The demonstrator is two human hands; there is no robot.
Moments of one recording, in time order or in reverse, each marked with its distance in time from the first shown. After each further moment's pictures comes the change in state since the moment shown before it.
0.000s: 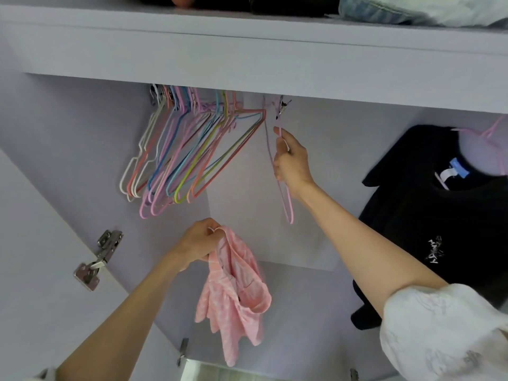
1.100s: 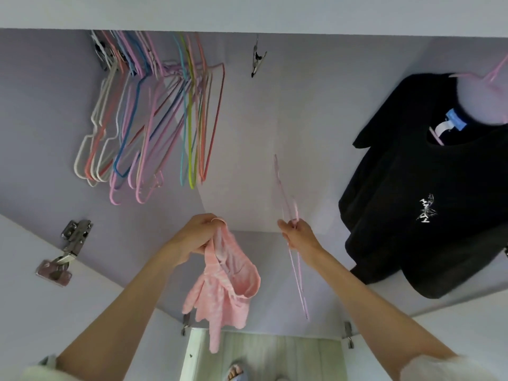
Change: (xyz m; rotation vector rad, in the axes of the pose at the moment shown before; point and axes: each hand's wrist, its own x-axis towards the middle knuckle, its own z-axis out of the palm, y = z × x) left_hand 0.007 -0.008 0.037 -0.030 -0.168 -0.132; right_hand -0.112 0.153 -0.059 -0.183 -0.065 0.580
